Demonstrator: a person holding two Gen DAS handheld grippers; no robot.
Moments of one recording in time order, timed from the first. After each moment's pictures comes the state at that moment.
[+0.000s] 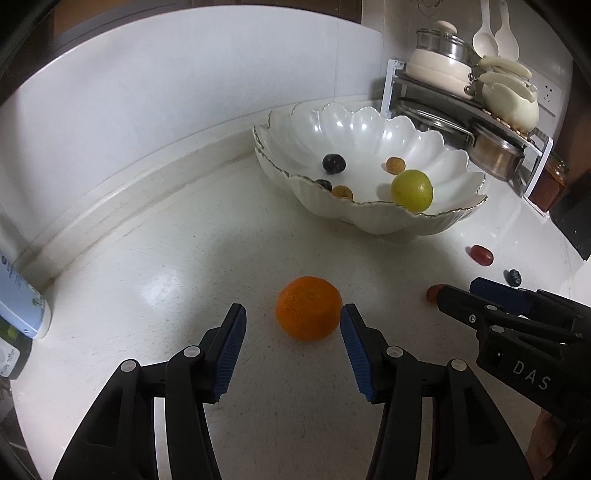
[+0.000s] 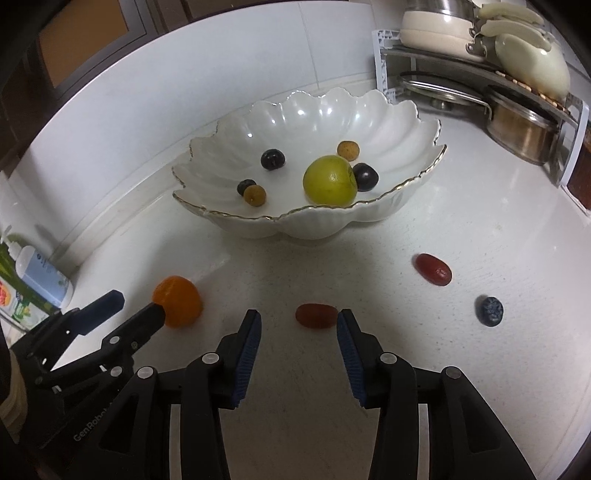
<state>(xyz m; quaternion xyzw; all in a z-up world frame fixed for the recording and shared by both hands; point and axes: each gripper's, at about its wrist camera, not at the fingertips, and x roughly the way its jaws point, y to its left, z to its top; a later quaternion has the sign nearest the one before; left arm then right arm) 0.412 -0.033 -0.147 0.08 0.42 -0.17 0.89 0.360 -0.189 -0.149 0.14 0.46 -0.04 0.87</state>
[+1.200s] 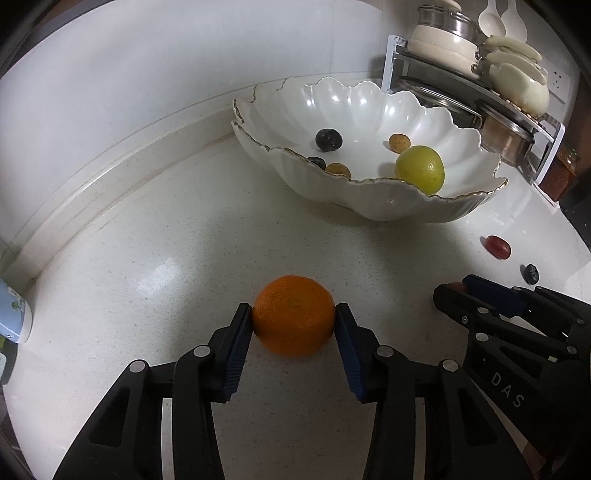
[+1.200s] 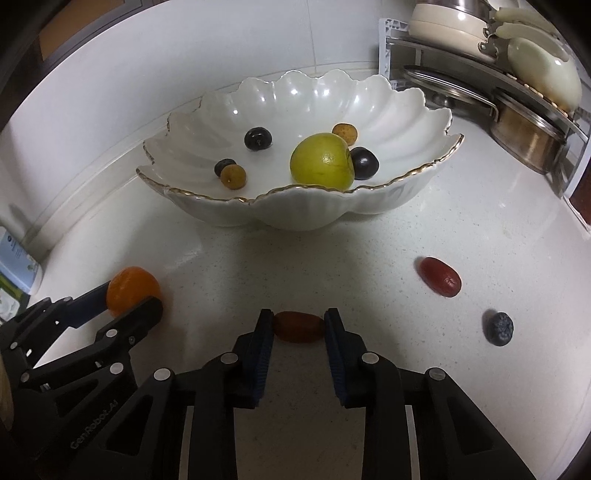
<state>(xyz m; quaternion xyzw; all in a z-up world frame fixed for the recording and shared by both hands) 0.433 -0.055 -0.172 0.09 0.45 -0.17 0.87 0.376 -0.190 -0.173 0.10 0.48 -0.06 0.87</state>
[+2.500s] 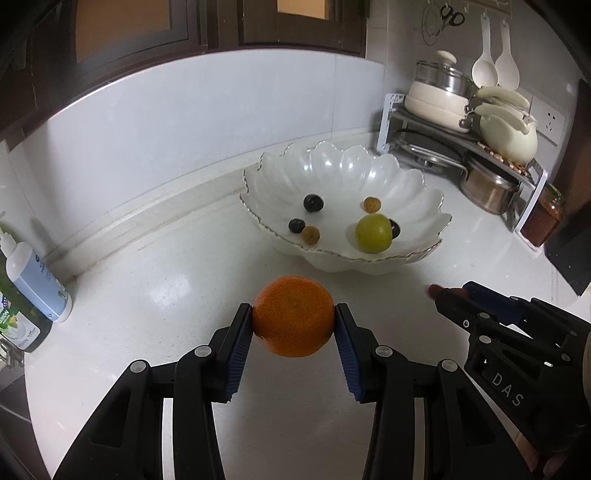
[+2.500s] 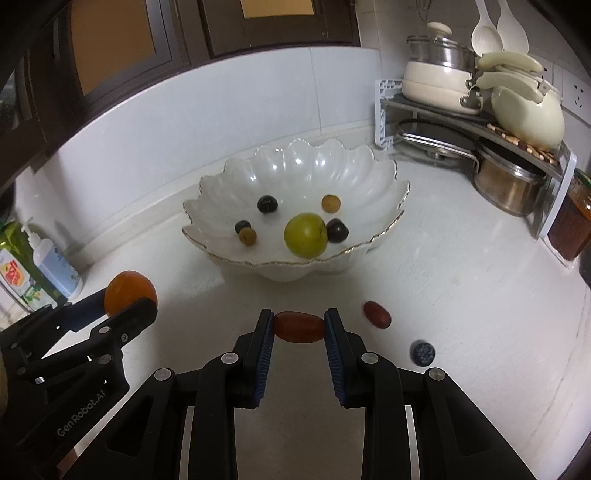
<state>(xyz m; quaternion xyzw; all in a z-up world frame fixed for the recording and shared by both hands) 0.375 -0.067 -0.094 0.05 0.39 -0.13 0.91 0.333 -0.222 -0.099 0.09 0.41 -0.02 0.91</state>
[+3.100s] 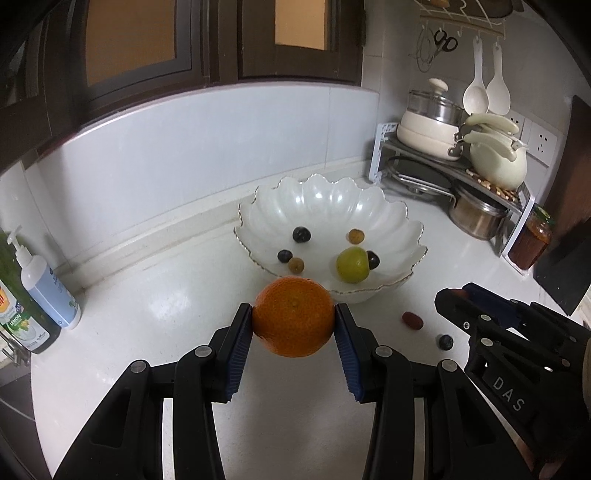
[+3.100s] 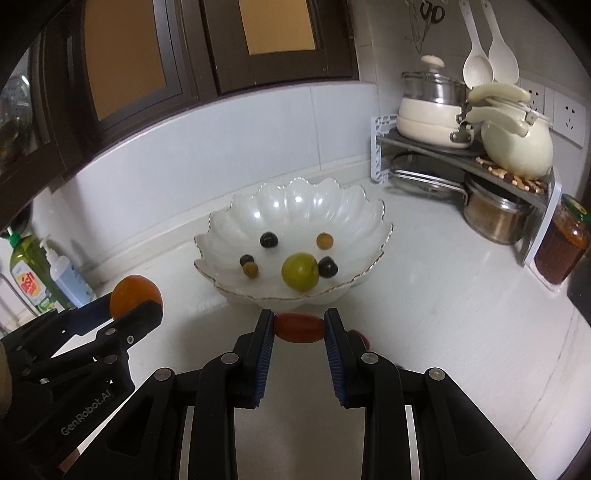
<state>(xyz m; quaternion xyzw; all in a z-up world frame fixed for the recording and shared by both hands) 0.355 -0.081 -0.056 0.04 0.35 -0.12 0.93 0.316 -0.238 -0.059 0.08 0.37 -0.01 0.93</state>
